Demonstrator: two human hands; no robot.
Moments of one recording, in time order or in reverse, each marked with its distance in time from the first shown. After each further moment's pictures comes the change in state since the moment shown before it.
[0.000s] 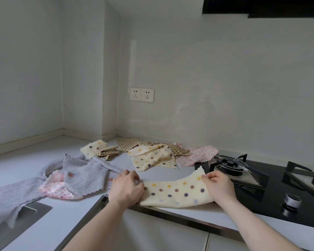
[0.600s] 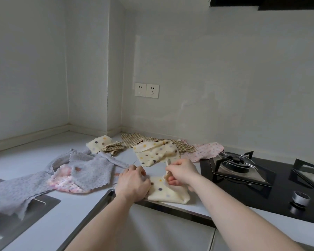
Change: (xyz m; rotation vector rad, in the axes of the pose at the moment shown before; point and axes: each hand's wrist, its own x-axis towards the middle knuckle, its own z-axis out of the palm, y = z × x) left_hand -0.002 -0.004 -0.001 0.043 -0.013 0.007; right_hand -0.029 -0.088 0.081 0.088 -0.431 0.088
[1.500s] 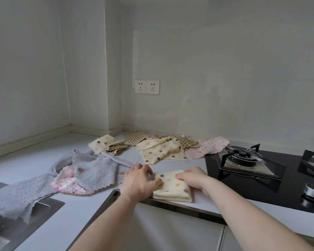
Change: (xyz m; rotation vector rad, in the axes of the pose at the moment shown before) left_hand 0.004 -0.001 0.000 -0.029 -0.072 0.027; right_hand 0.025 0.041 -0.011 -0.270 -0.057 0.181
